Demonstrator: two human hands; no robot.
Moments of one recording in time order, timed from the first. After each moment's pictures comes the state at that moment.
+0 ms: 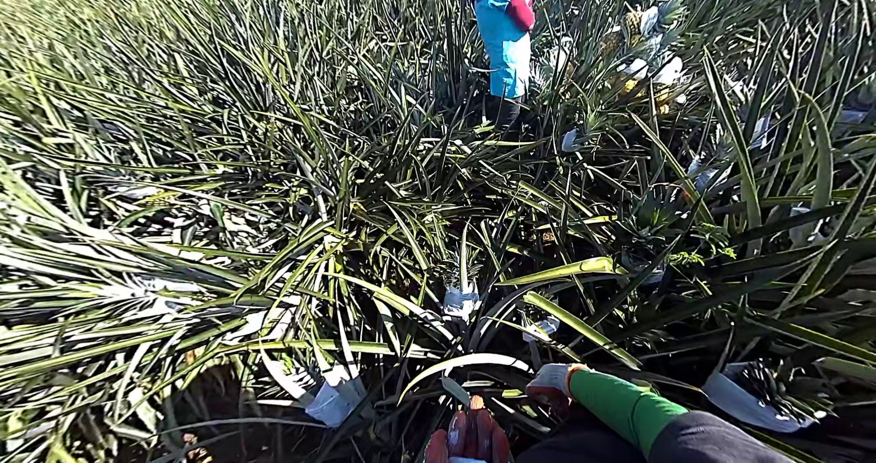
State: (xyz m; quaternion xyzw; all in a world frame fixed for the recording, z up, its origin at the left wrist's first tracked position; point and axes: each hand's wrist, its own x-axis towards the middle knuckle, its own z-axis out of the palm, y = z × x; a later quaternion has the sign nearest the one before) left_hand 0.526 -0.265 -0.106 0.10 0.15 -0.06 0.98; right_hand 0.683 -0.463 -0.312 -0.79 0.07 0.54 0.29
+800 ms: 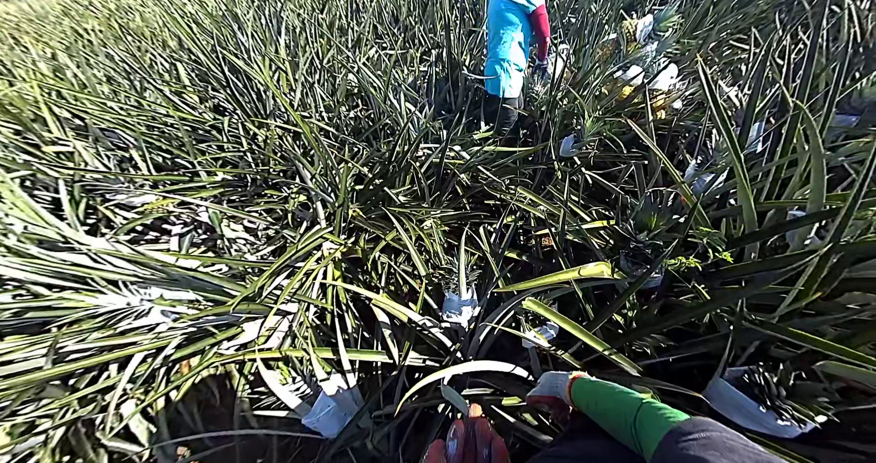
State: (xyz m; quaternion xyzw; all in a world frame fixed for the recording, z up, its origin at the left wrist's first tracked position) left_hand 0.527 -0.265 -0.111 0.08 0.13 -0.06 0.99; right_hand 0.681 -0.466 -0.318 -0.79 0.07 0.54 0.29
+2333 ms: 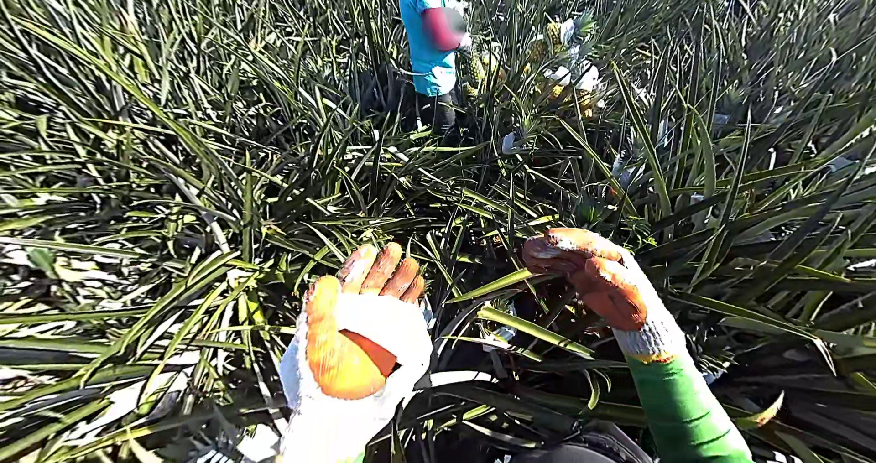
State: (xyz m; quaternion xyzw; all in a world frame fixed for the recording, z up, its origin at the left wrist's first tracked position) left_hand 0.737 -0.276 0.024 0.40 -0.18 -0.03 0.90; right_hand 0.672 -0.586 0.014 -0.55 -0.24 -0.12 0.79
